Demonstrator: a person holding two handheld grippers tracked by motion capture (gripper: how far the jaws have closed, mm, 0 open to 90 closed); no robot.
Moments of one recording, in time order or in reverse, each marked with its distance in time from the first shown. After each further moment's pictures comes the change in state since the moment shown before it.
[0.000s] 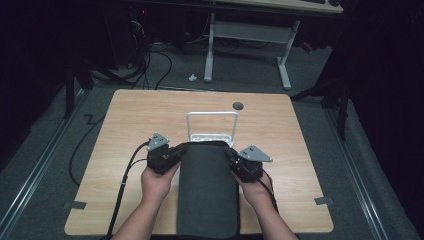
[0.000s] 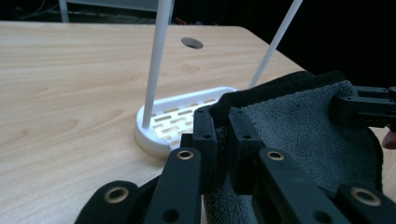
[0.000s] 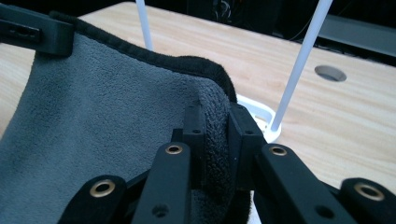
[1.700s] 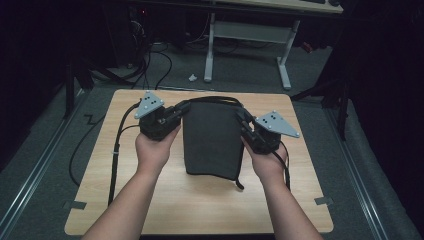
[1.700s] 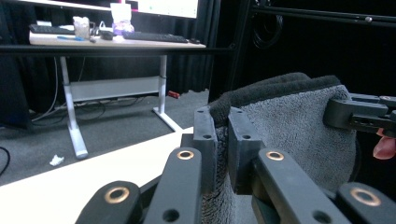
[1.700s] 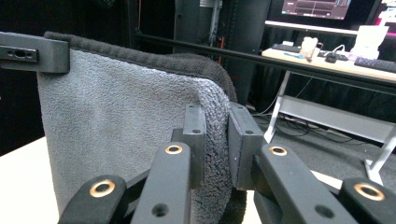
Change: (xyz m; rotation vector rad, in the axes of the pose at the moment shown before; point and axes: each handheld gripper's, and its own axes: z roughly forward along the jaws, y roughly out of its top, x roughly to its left) left arm -0.031 0.122 -0.037 -0.243 -0.035 0.174; right arm -0.015 0.112 -0.052 -0.282 -0.076 -0.019
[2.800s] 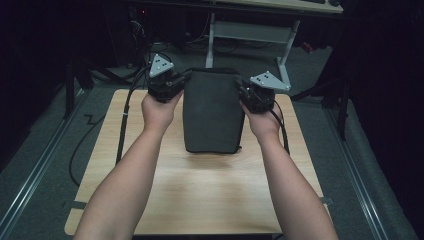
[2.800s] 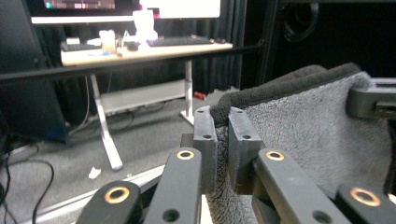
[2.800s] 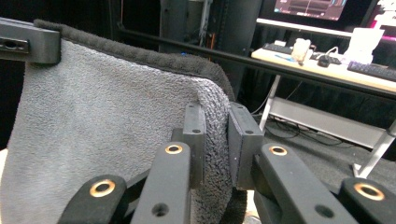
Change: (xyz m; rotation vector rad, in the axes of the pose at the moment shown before) left arm 0.060 0.033 0.078 0.055 0.095 0.076; right arm -0.048 0.033 0.090 0.048 -0.018 -0.029
